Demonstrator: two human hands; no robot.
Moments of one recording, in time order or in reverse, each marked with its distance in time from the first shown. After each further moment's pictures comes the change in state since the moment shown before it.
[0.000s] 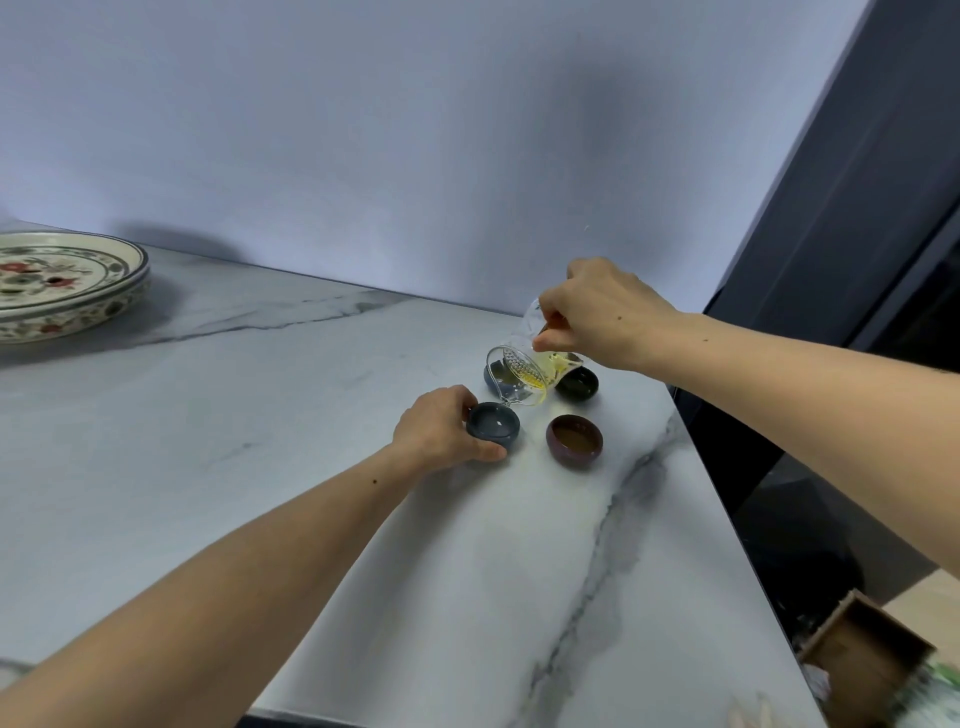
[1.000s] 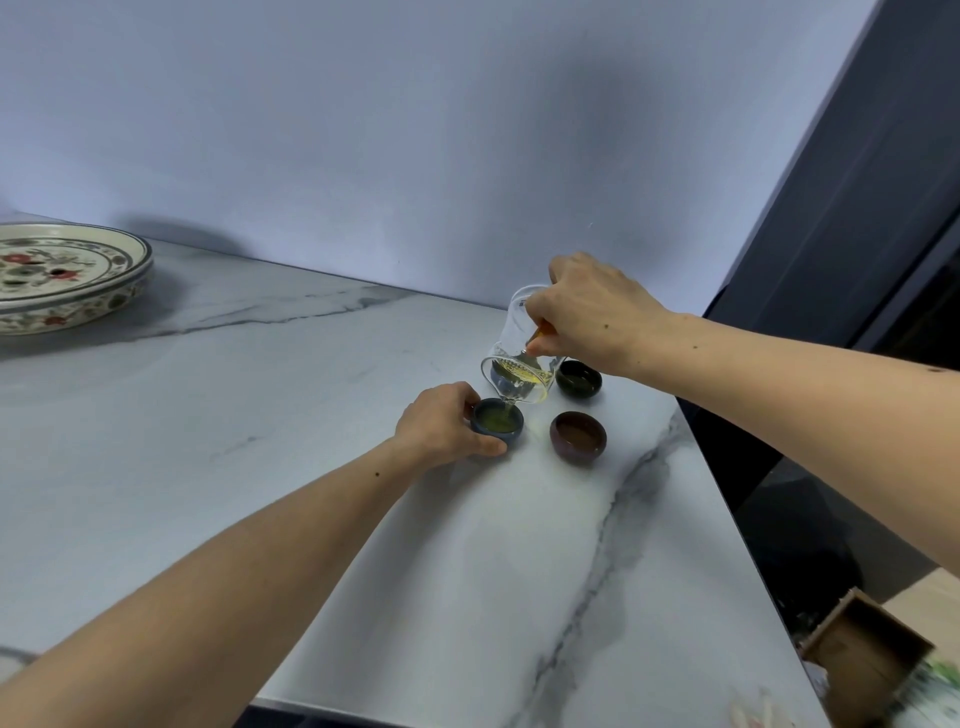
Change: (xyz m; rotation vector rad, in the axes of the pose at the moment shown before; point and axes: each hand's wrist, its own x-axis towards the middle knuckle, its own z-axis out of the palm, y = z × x) left_hand 0.004 -0.004 -0.001 -0.009 -0.018 0.017; right_hand 0.001 -0.016 0.000 -0.175 0.030 -0.122
